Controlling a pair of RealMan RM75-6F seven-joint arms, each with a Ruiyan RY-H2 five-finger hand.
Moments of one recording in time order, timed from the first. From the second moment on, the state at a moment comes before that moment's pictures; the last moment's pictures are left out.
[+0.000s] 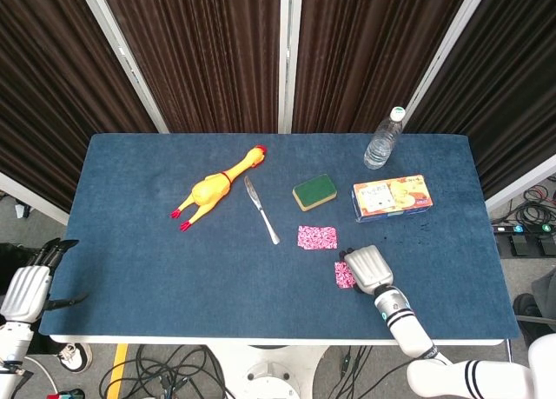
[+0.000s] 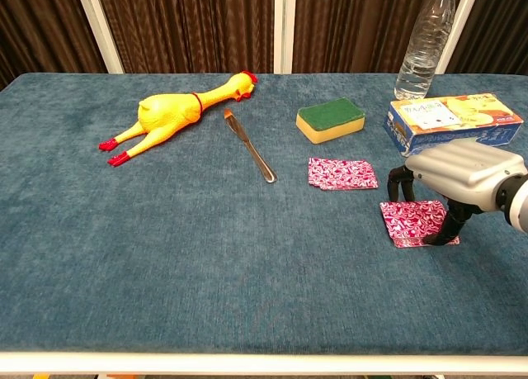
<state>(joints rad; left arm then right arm) -0.11 -1.31 0.00 -1.21 1.54 1.45 -0.42 0.65 -1.54 -0.02 -1.60 -0.96 1.05 -0.73</state>
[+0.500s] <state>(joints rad) -0.12 -1.31 0.00 -1.21 1.54 1.44 -0.43 0.64 -1.53 -0.01 -1.61 -0.99 1.05 -0.71</state>
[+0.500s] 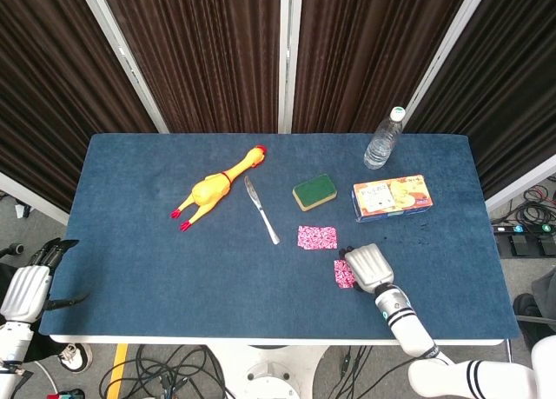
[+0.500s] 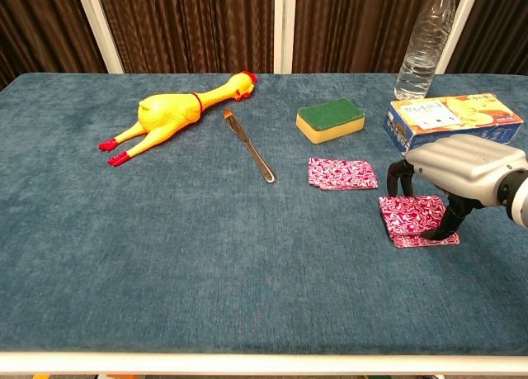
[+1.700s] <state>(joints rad) -0.11 -1.32 0.00 -1.19 1.53 1.45 -0.45 0.82 -1.73 0.06 -1.63 -0.85 0.99 -0.89</state>
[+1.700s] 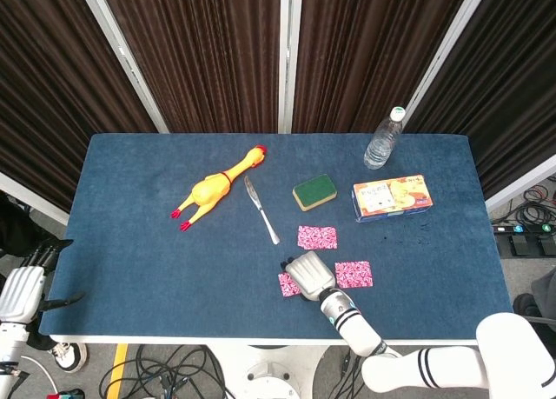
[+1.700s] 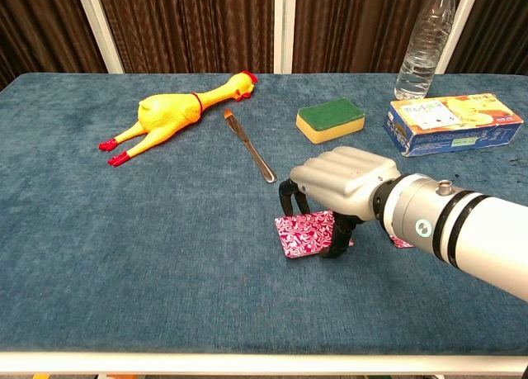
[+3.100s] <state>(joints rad) -0.11 -1.29 -0.01 -1.25 1.54 1.46 -0.40 0.44 -1.34 -0.13 -1.56 -1.43 1.49 -0.38</state>
